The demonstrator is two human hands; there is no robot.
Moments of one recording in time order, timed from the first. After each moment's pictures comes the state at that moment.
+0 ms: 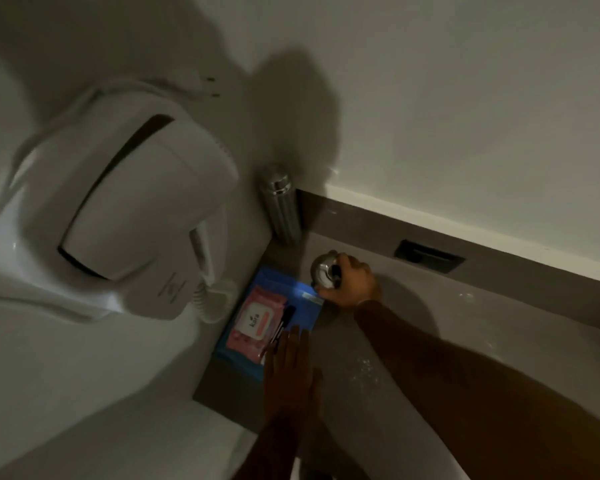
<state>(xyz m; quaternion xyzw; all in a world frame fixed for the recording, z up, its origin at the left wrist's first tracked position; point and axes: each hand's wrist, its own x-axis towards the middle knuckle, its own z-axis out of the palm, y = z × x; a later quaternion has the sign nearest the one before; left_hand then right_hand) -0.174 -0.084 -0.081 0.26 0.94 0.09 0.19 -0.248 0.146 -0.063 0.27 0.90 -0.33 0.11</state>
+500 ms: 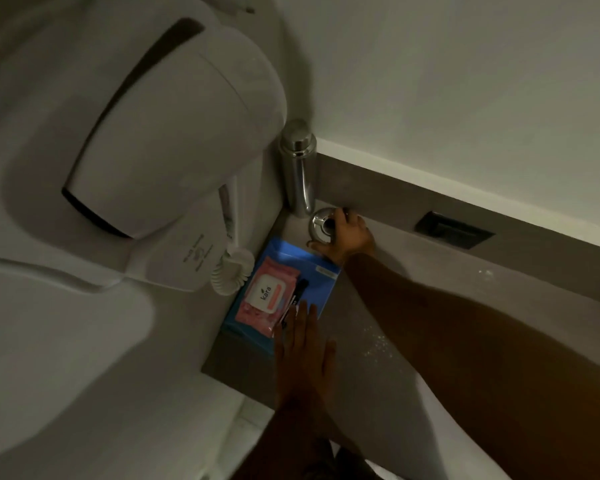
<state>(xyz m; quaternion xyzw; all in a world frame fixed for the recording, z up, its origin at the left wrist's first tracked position) -0.174 -0.092 -0.080 0.21 0.94 0.15 0.21 -0.309 0.125 -0.088 0.27 0.92 -0.26 0.07</state>
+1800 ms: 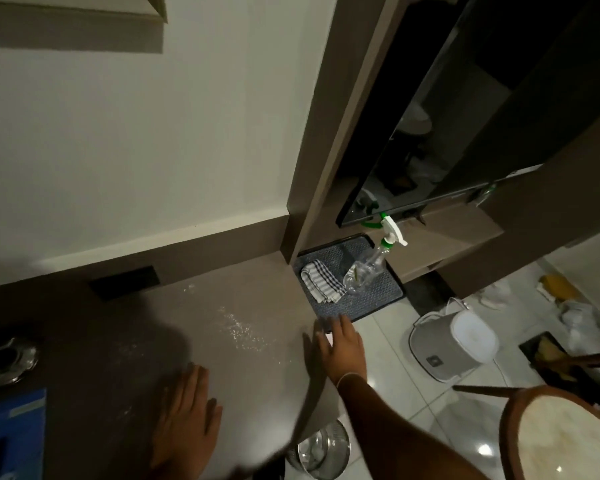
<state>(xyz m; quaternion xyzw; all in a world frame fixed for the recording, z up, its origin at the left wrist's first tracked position) -0.029 0.047 -0.047 0.59 0.78 0.02 0.18 0.240 0.221 -0.023 0.69 0.70 -0.20 -0.01</state>
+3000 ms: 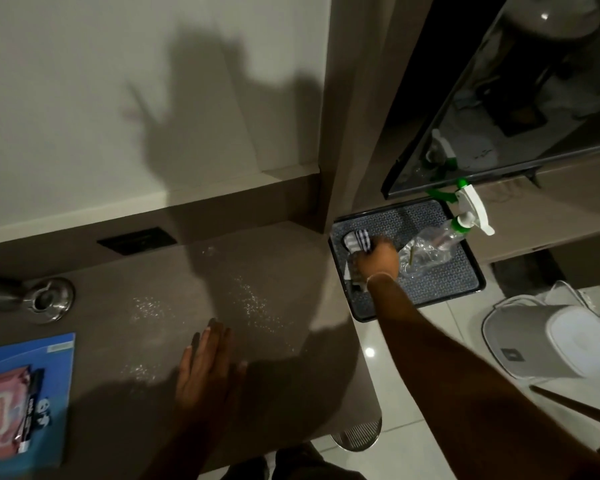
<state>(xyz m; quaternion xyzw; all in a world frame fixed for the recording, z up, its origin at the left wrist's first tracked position) 0.024 0.102 -0.059 0.52 0.83 0.05 0.18 0.232 0.437 -0.096 0.71 0.59 -0.36 -0.12</state>
